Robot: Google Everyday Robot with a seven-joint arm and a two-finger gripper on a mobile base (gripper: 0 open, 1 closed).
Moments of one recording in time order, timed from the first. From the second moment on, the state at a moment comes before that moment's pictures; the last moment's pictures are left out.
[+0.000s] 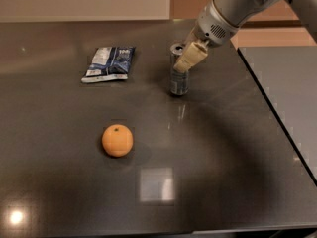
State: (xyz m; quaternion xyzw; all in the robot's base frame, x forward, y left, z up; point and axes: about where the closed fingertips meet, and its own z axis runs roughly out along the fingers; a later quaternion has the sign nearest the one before) arm 0.614 -0.068 0.929 -0.60 0.74 0.15 0.25
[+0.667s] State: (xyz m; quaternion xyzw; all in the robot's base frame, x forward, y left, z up) arm 0.515 -0.039 0.935 -0.68 0.67 0.18 0.23
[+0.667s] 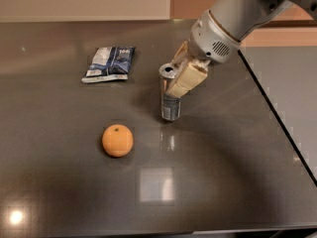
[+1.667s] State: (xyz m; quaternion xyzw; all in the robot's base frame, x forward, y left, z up) arm 0.452 0.004 0.936 -0.75 0.59 0.20 0.20
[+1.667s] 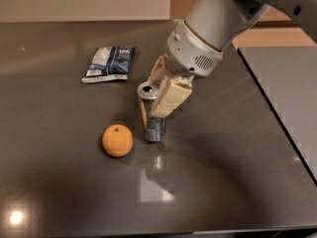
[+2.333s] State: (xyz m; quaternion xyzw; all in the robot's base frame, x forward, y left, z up) arm 0.450 0.011 0.925 -0.77 0.57 0.20 0.20
